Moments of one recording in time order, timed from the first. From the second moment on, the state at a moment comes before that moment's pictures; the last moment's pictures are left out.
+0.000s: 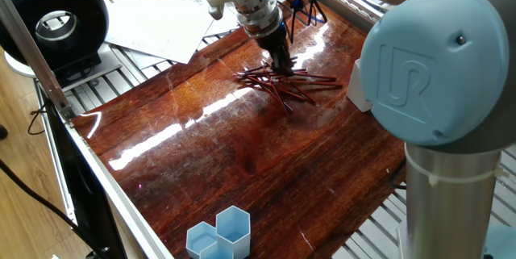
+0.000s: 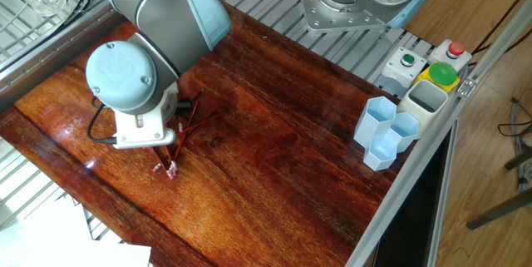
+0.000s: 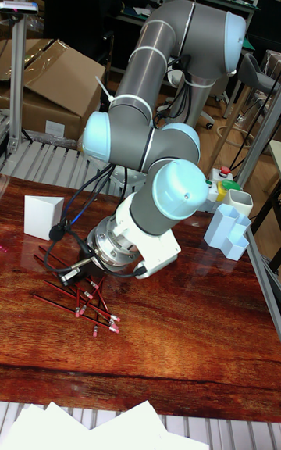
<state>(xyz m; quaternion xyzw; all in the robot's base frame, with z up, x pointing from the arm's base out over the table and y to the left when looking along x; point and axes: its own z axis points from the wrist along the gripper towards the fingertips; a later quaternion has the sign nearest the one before) 0.573 -0.098 0.020 0.38 -0.90 0.12 0.18</state>
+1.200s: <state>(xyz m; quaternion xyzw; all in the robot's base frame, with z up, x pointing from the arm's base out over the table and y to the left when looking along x) 0.568 -0.109 0.043 0.37 -0.90 0.14 0.19</state>
